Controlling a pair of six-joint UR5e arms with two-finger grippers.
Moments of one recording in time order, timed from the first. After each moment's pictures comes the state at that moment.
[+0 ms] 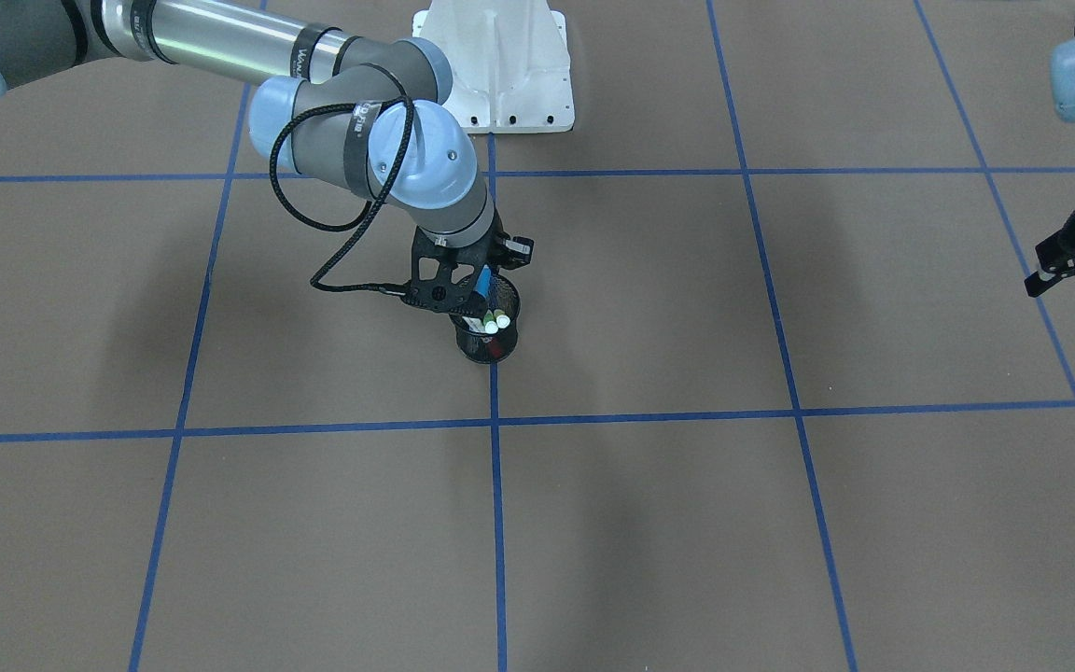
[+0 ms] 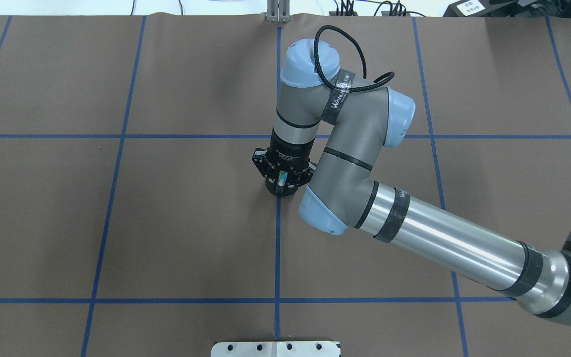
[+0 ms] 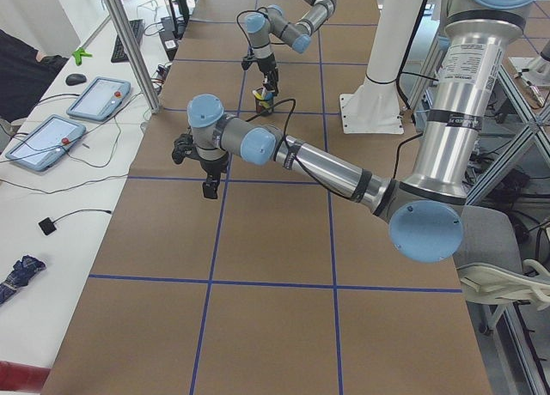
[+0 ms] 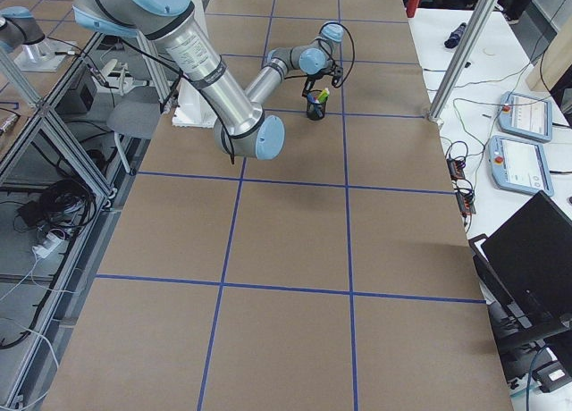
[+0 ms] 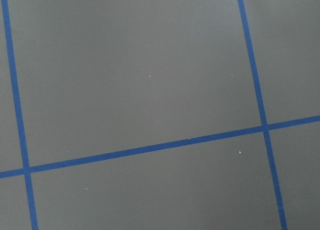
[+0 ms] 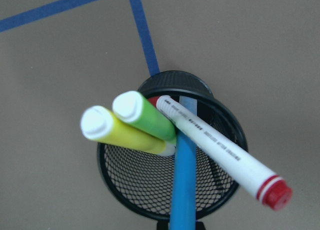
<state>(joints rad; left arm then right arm) -1.33 -1.76 -1.78 -1.56 -2.38 -0.27 0.61 -0.72 1.46 -1.60 2.27 1.39</state>
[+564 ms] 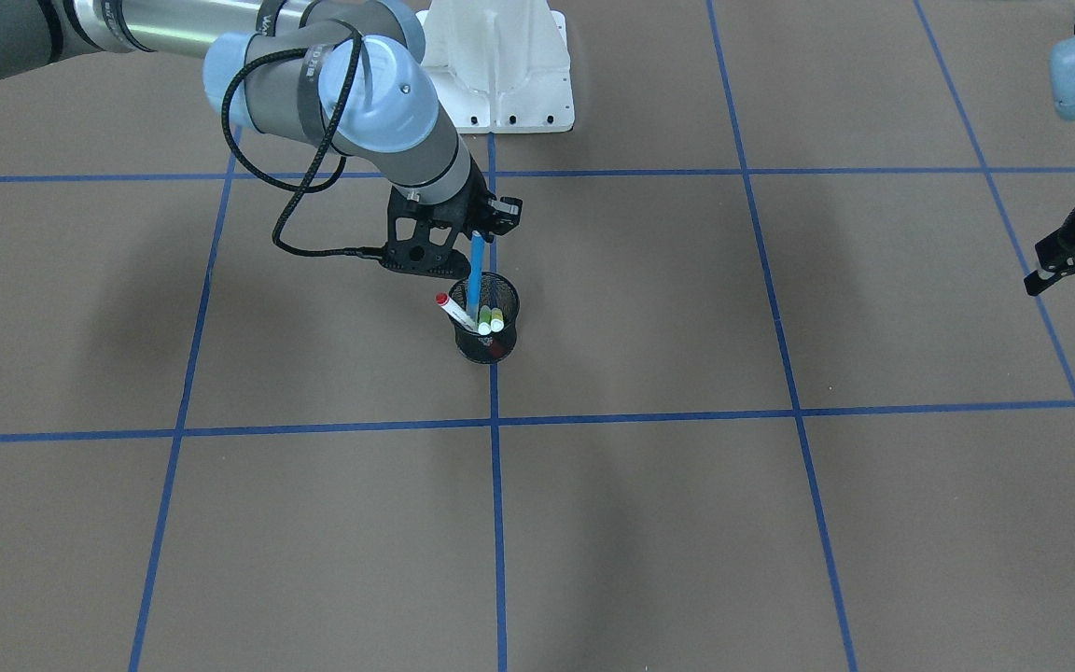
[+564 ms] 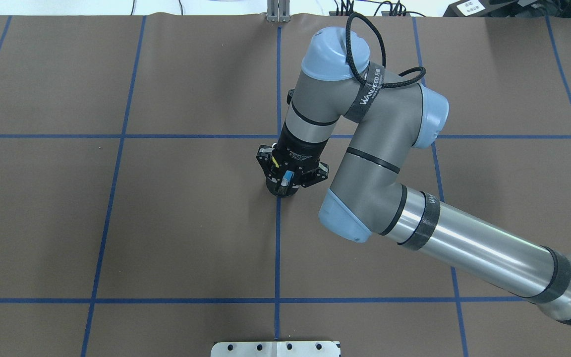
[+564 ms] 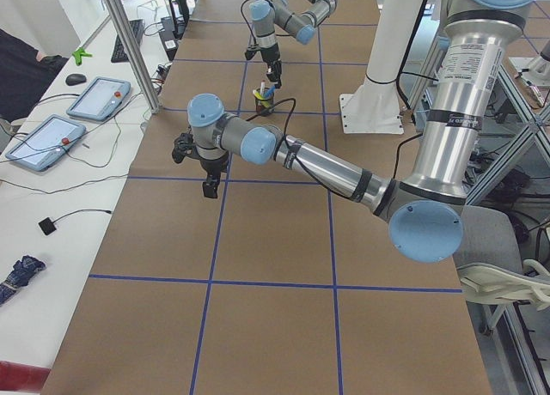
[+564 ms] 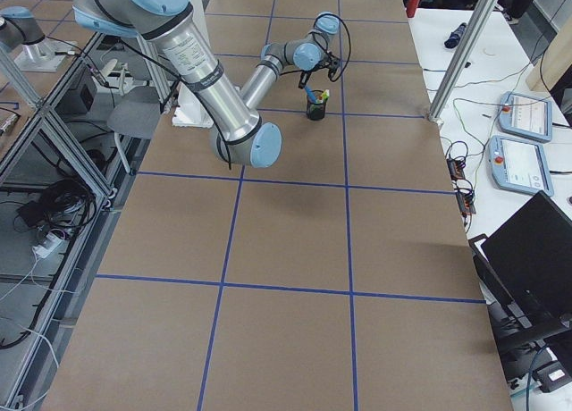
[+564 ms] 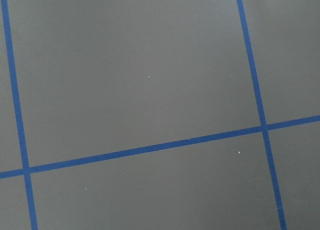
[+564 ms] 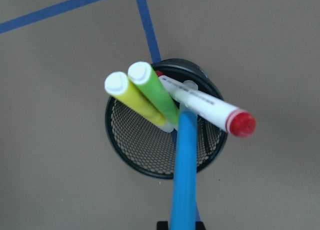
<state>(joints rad) -1.33 -1.76 -1.78 -1.56 -2.38 -0.27 0.63 -0.77 1.63 -1.62 2.32 1.40</state>
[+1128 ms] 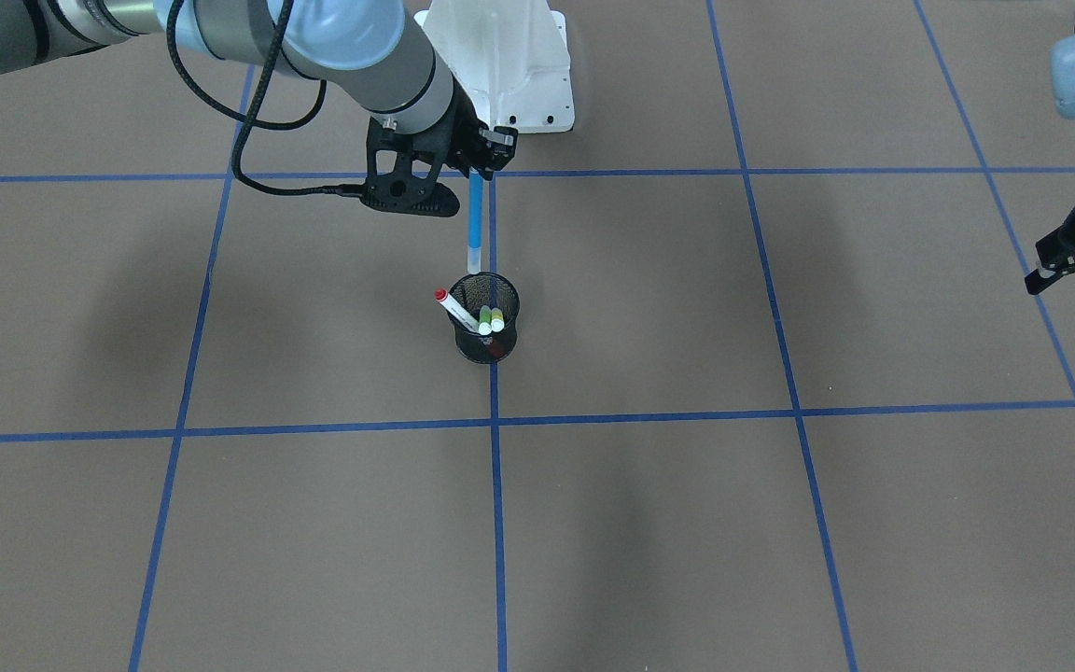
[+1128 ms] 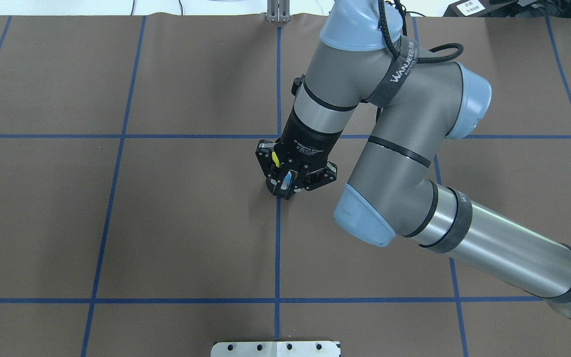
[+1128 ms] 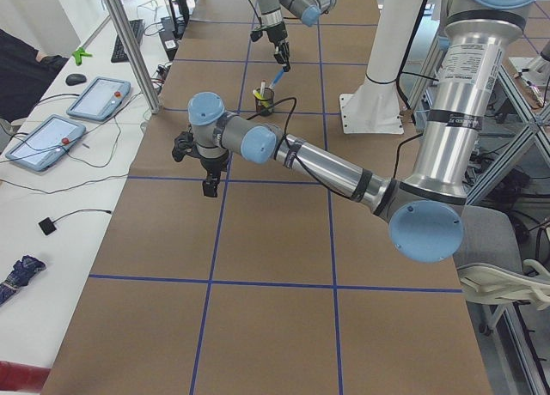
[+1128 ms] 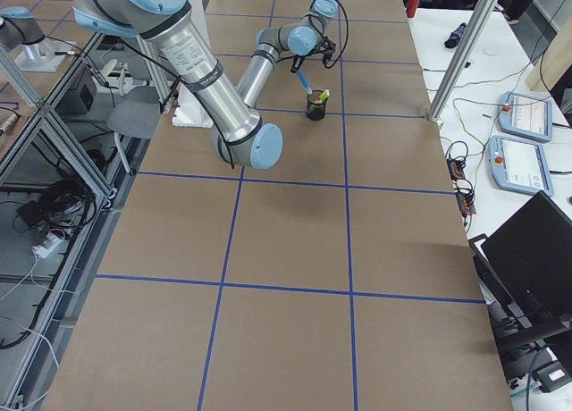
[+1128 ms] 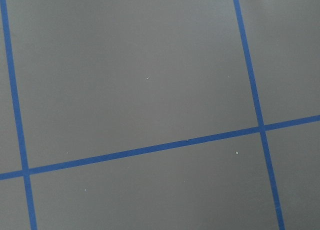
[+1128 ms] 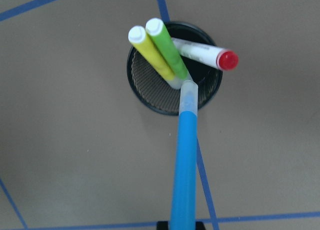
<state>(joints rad) -1.34 -1.76 -1.79 -1.56 -2.38 -0.27 0.66 -0.77 1.79 -1.75 2.41 1.40</state>
